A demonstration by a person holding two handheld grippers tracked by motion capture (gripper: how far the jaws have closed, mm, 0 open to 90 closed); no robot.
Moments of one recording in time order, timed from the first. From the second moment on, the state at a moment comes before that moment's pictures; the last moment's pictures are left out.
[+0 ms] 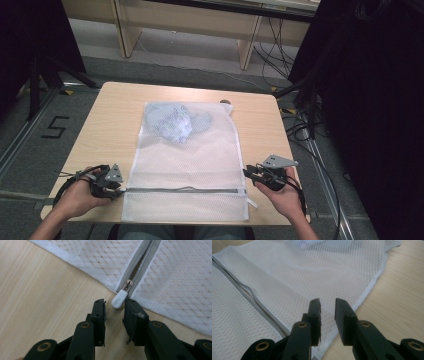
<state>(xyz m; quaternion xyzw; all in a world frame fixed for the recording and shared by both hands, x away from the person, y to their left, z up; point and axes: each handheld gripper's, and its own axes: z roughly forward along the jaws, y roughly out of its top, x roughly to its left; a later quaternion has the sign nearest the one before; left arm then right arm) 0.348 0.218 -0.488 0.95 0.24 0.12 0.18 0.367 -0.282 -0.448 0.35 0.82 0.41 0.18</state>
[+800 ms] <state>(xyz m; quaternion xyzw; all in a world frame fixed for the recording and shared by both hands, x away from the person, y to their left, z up) 0.344 0.219 -0.479 0.94 0.23 0.12 0.22 0.365 -0.280 -0.449 0.37 0.82 0.41 0.17</state>
